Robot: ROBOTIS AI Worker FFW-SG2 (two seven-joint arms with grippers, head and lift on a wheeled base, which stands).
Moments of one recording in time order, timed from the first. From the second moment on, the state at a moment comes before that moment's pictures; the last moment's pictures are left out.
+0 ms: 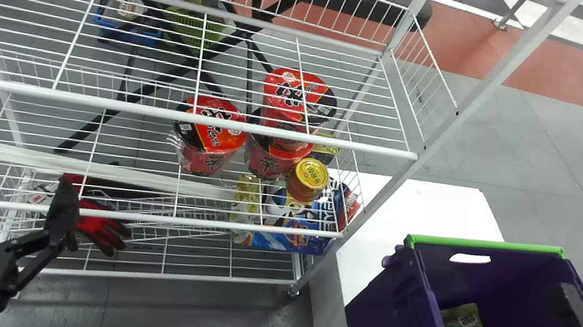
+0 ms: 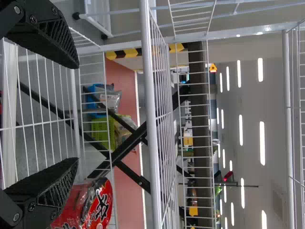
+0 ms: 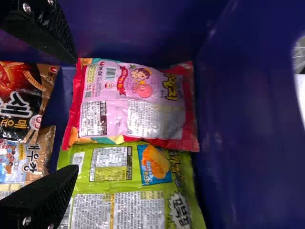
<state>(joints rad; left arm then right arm) 0.62 0.21 -0.22 -2.09 -0.01 -0.01 0.21 0.29 -0.57 -0.55 -1.41 0.44 1.02 1.36</state>
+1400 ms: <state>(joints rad) 0.63 0.22 -0.26 -2.09 -0.05 -0.01 0.23 0.16 -0.52 -0.33 -1.23 0.45 1.06 1.12</state>
